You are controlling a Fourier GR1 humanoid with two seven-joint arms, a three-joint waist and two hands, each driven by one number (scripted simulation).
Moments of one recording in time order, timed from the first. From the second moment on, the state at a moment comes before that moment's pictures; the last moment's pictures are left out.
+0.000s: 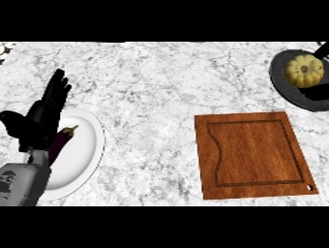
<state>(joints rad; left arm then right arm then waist) -0.23 0.28 -0.03 -1.44 0.12 0.16 0.04 -0.56 -0.54 -0.16 -1.12 0.51 -0.05 -0.06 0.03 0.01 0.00</state>
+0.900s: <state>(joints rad) -0.32 0.25 -0.05 -1.44 0.11 0.14 0.06 -0.80 -0.65 -0.30 -0.37 0.61 -0.31 -0.41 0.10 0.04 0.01</state>
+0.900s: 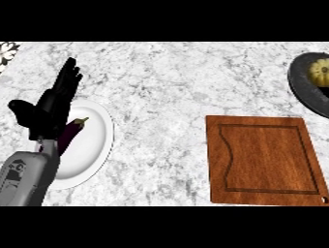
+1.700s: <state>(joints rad) -0.29 0.25 -0.05 -1.44 0.11 0.13 0.05 -0.82 -0.67 -0.45 -0.19 0.46 -0.04 -0.60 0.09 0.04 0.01</state>
